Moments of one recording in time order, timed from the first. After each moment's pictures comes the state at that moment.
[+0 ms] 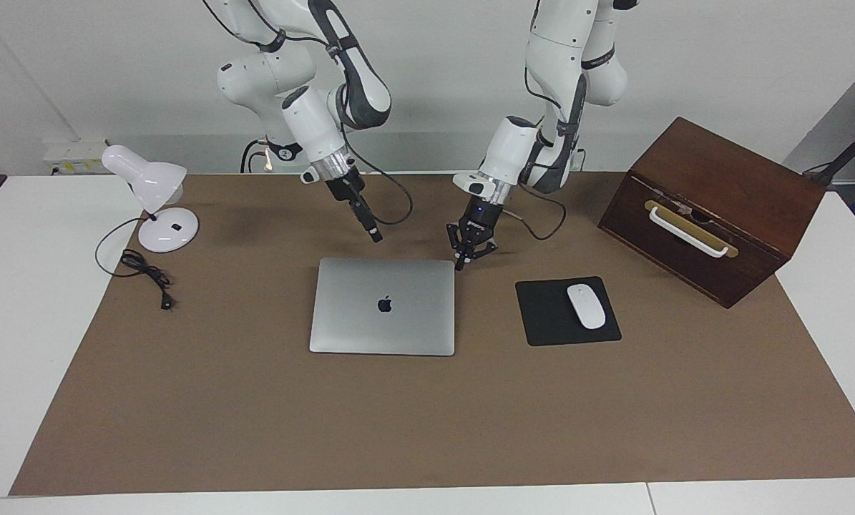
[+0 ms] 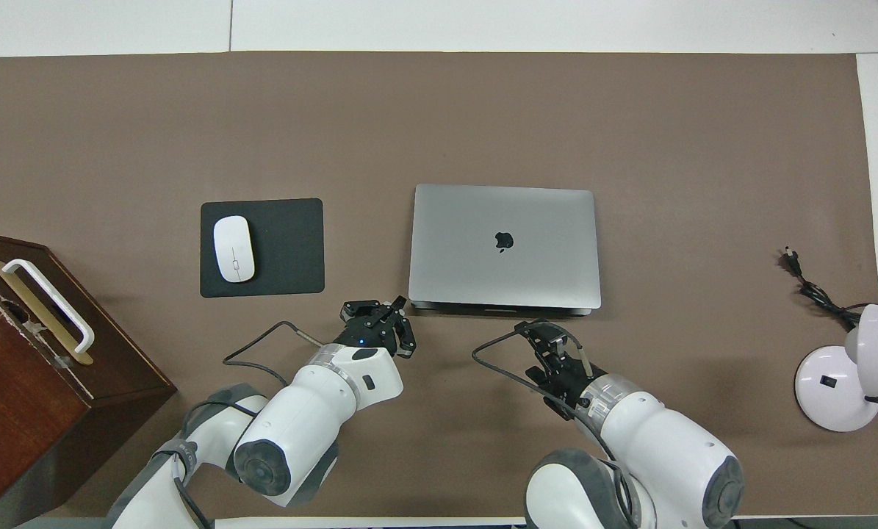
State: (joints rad) left arm -0.70 0.16 -0.01 -2.60 -0.08 3.48 0.02; right arm 0.56 -0.17 0.16 -2.69 1.28 3.06 0.66
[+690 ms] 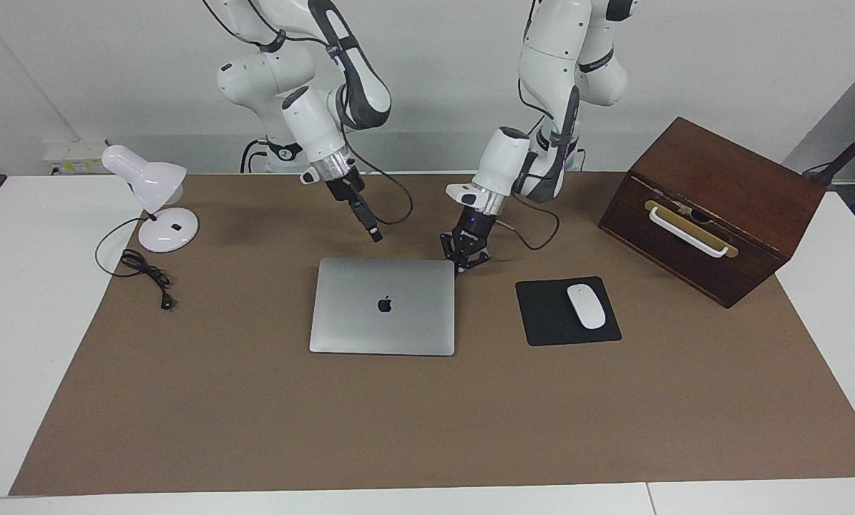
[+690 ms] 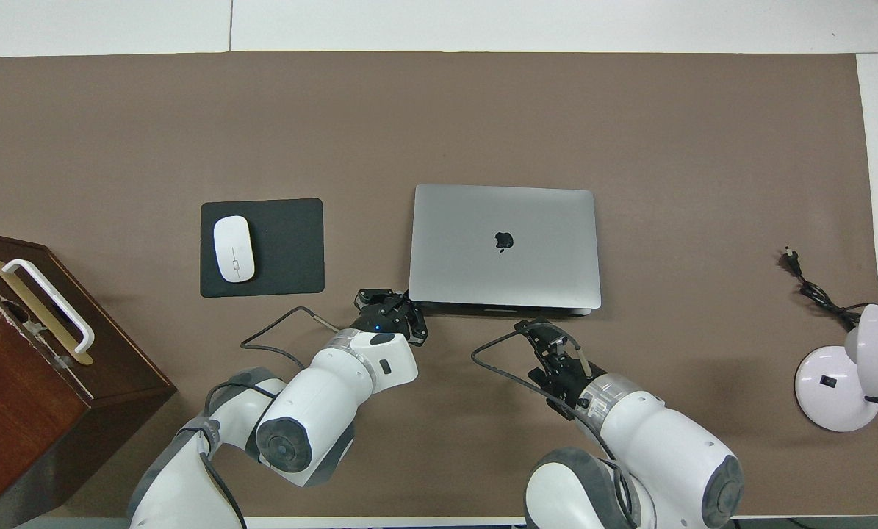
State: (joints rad) left arm -0.70 0.25 -0.01 -2.52 -0.08 3.48 0.03; right arm 0.56 -0.17 0.16 -2.69 1.28 3.06 0.63
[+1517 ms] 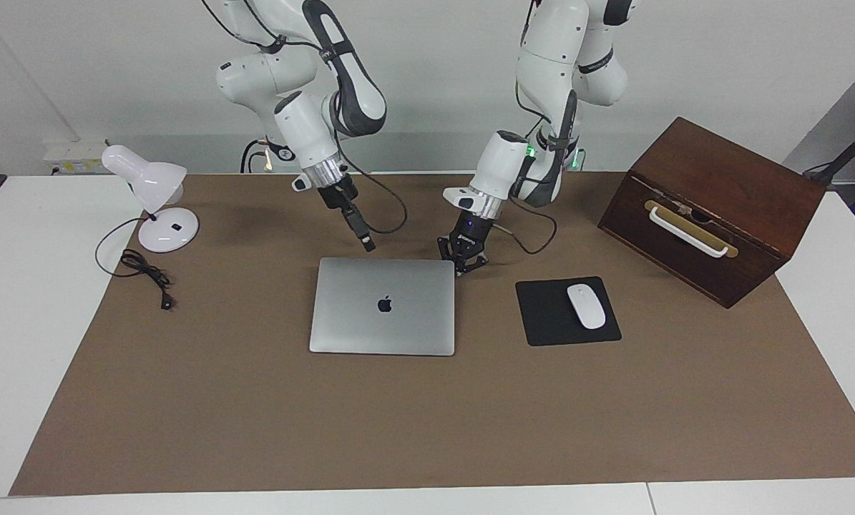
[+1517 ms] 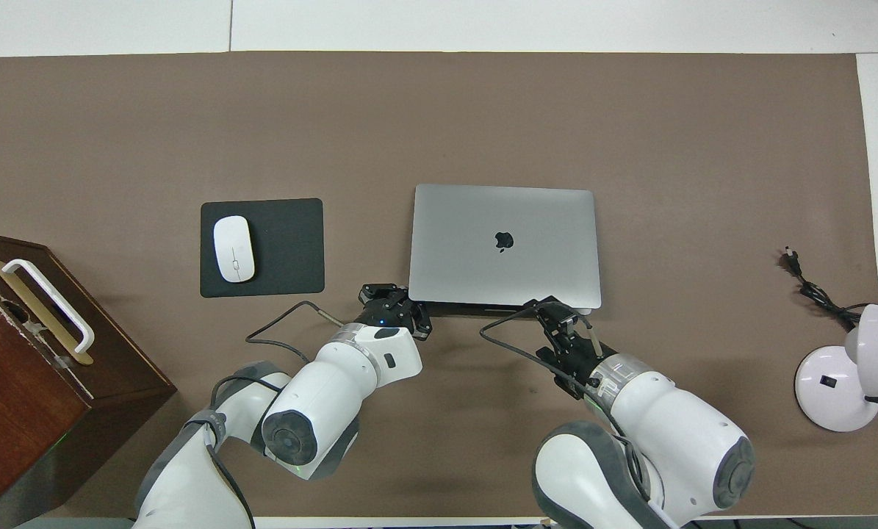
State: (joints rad) left arm -0.70 0.27 -0.01 -2.49 -0.08 3.48 0.03; right arm 0.49 -0.12 0.15 -2.62 1.28 3.06 0.57
